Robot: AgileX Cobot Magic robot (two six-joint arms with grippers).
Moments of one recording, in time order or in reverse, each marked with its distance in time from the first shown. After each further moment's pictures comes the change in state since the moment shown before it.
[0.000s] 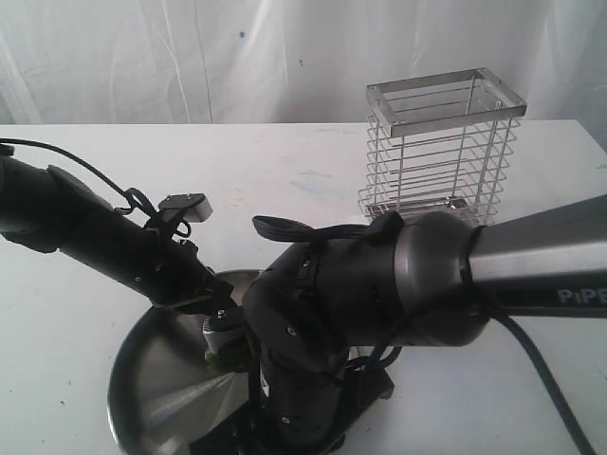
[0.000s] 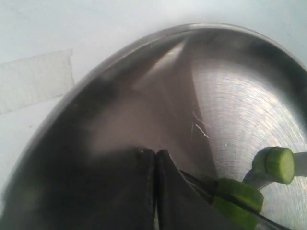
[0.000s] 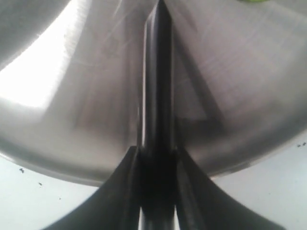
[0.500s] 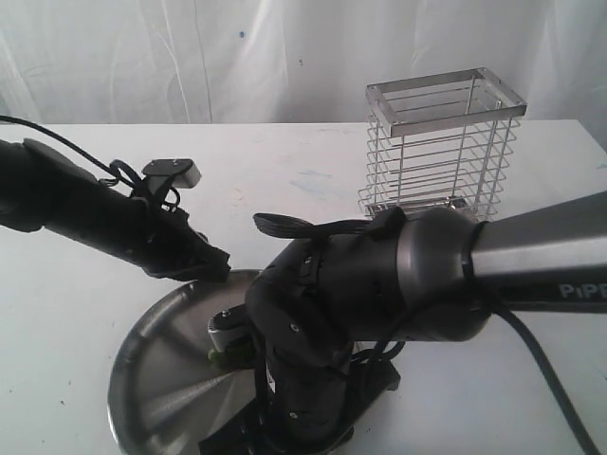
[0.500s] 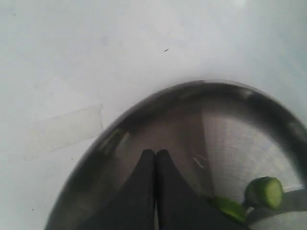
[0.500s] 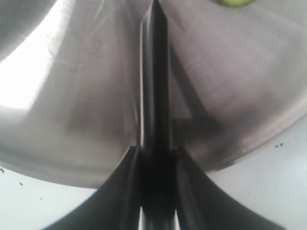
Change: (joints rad) left arm 0.000 -0.112 0.002 -0.021 -0.076 -0.004; right arm -0.012 -0.002 -0.002 -0.049 0.041 0.006
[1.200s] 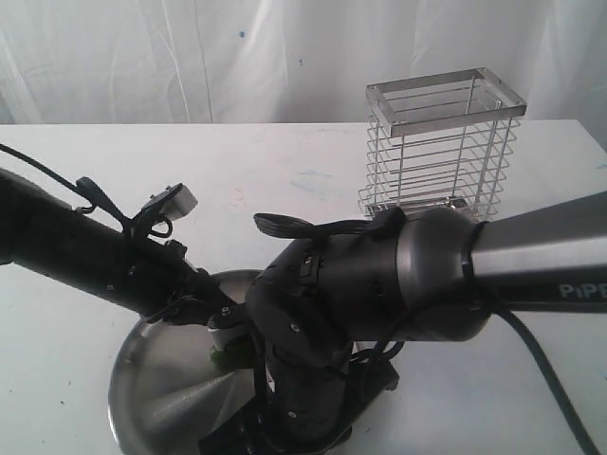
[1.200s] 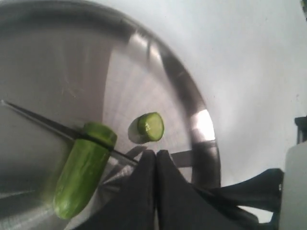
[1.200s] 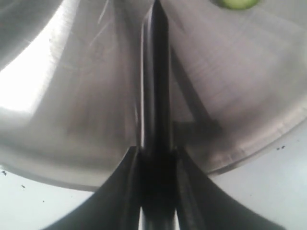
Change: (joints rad) left arm 0.000 -0.091 0.175 -0.160 0.262 0.061; right arm 0.000 0.000 0.000 0.000 -0.023 0.000
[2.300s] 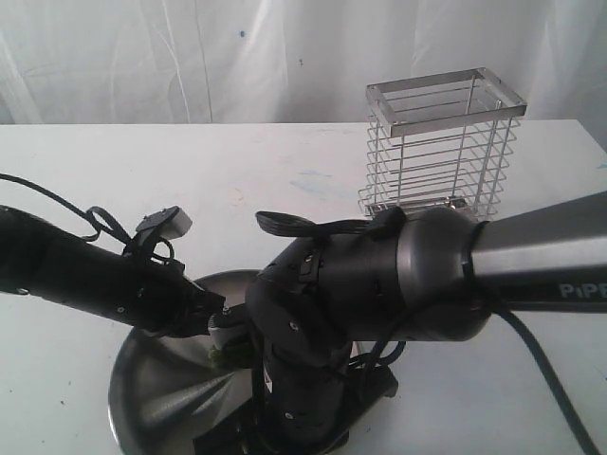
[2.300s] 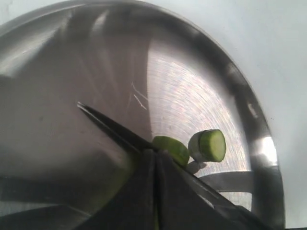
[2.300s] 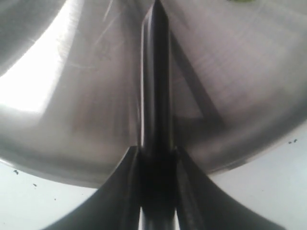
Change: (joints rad) left arm 0.000 0.095 0.051 -0.212 -0.129 0.213; right arm 0.000 0.000 0.000 0.036 -0.001 0.016
